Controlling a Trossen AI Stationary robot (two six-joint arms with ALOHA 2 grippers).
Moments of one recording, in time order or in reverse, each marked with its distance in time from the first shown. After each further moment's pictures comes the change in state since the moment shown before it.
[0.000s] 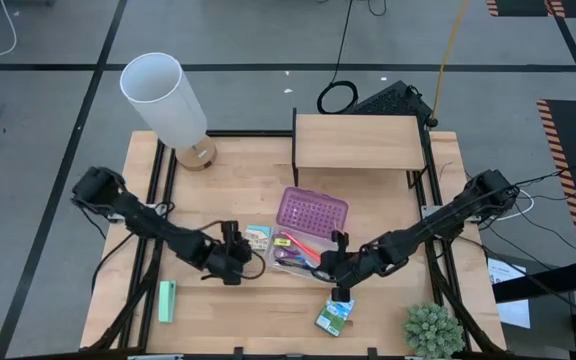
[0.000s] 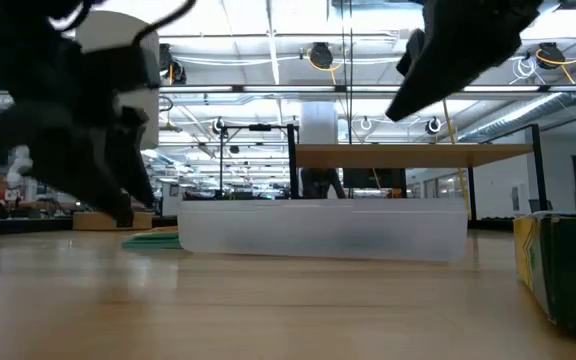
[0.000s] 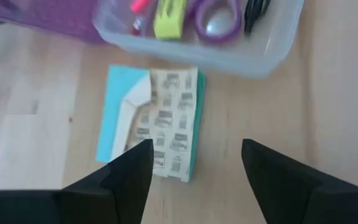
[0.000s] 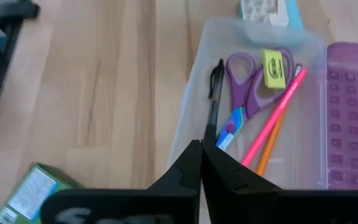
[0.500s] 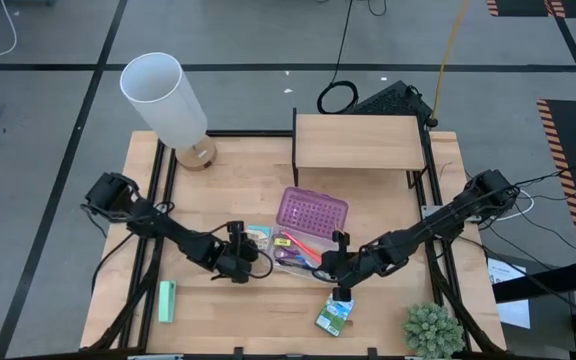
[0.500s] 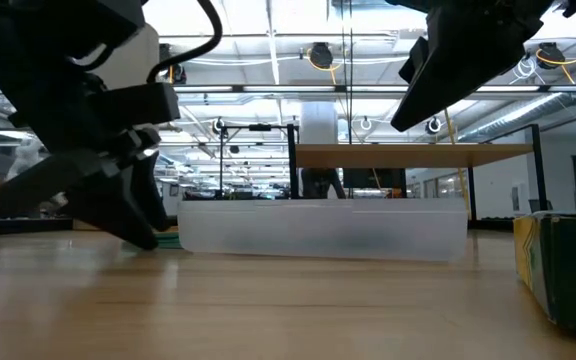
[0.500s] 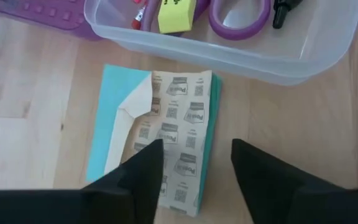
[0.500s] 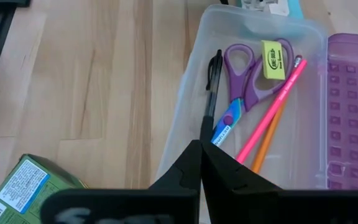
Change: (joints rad) left arm 0.049 0.135 0.005 0.080 -0.034 0.012; right arm 0.000 0.000 -0.019 0.002 0.000 -0.004
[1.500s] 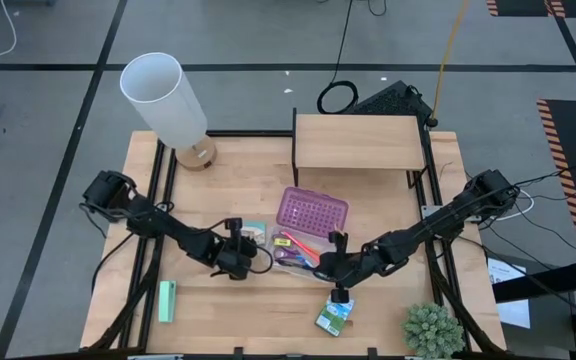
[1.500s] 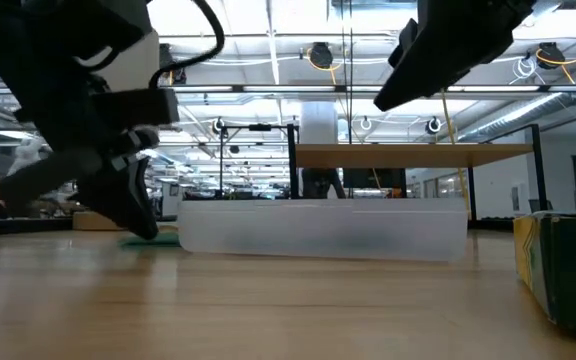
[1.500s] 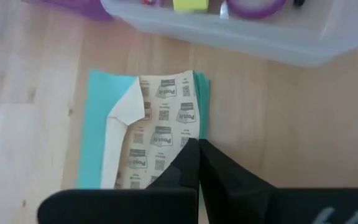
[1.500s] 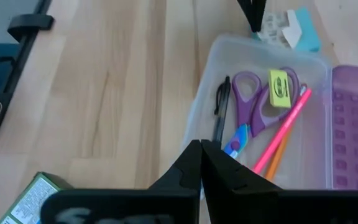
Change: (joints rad) left arm 0.017 -0.041 0.003 -0.053 0.035 0.003; right arm 0.000 0.000 0.000 0.085 0.001 -0.055
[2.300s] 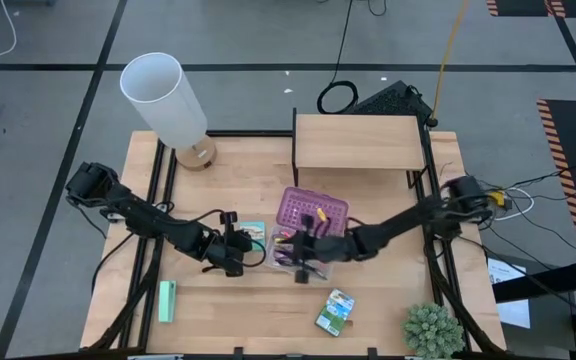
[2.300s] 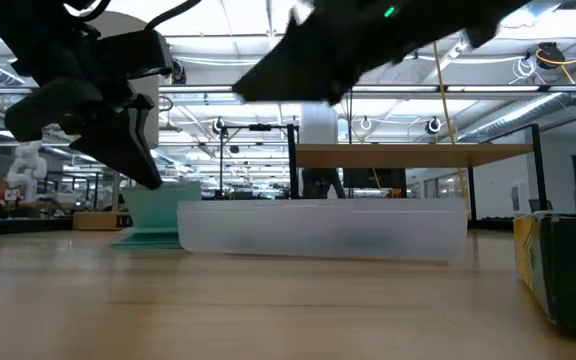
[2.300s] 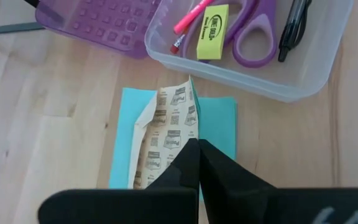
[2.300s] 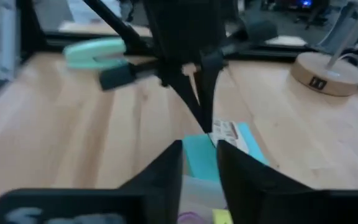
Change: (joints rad) left arm -0.001 -0.172 0.003 -0.071 -0.012 0.000; right arm -0.173 0.222 0.015 0.636 0.088 -0.282
